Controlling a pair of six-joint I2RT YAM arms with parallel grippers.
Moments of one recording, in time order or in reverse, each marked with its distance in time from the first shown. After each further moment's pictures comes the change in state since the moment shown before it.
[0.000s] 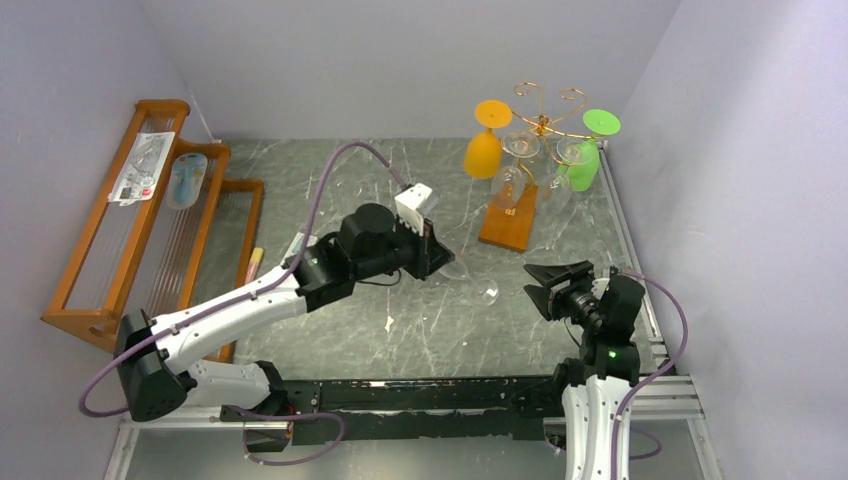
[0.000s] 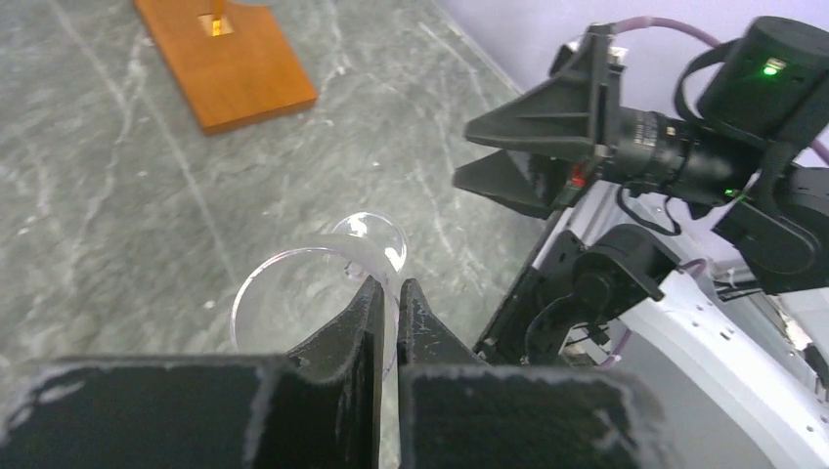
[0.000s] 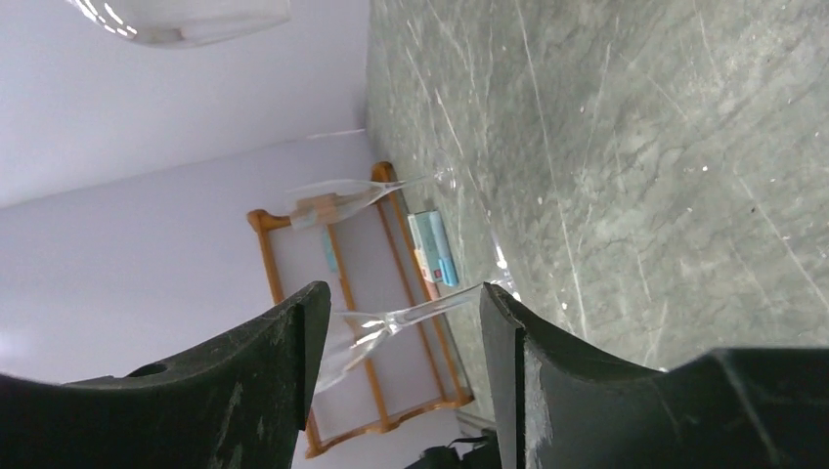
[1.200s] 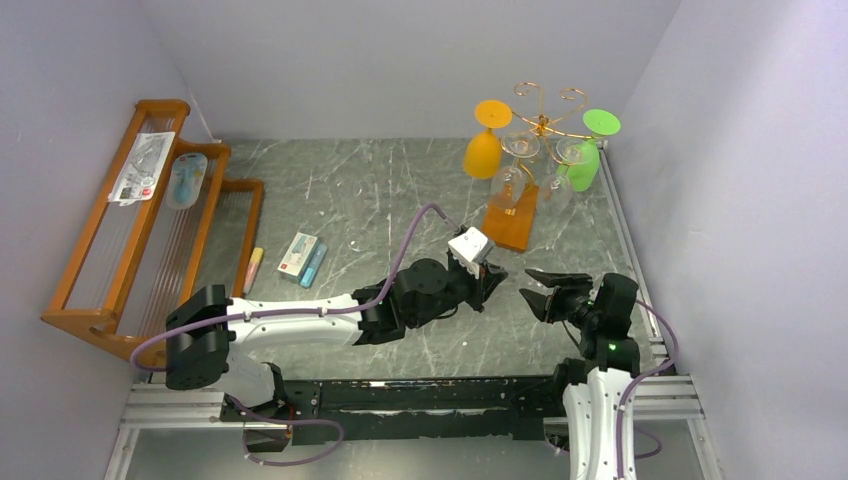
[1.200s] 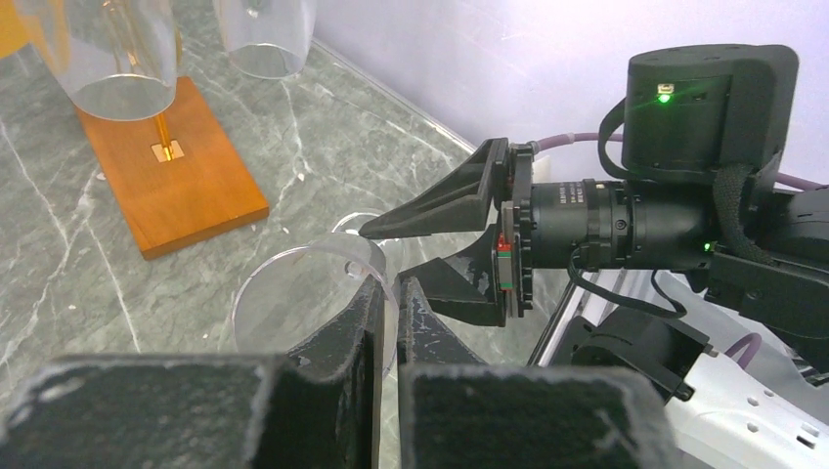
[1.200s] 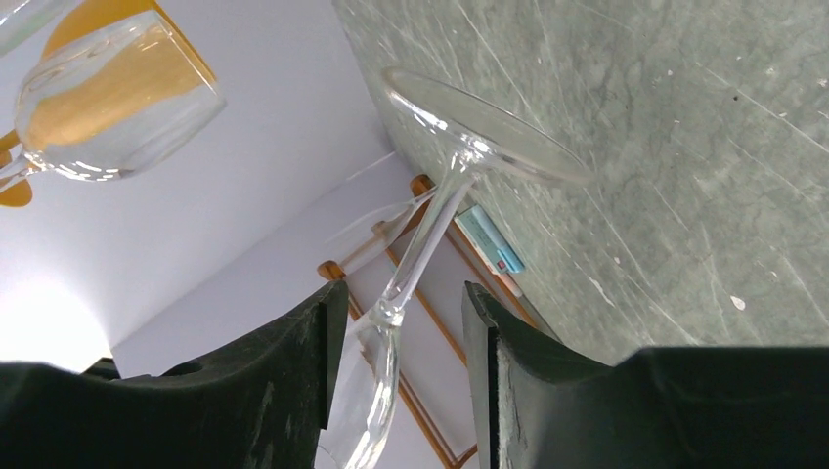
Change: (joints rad) left arm -0.331 0.245 -0.070 0.555 -0.379 0.137; right arm 0.022 0.060 -0.001 -0.105 0.051 0.311
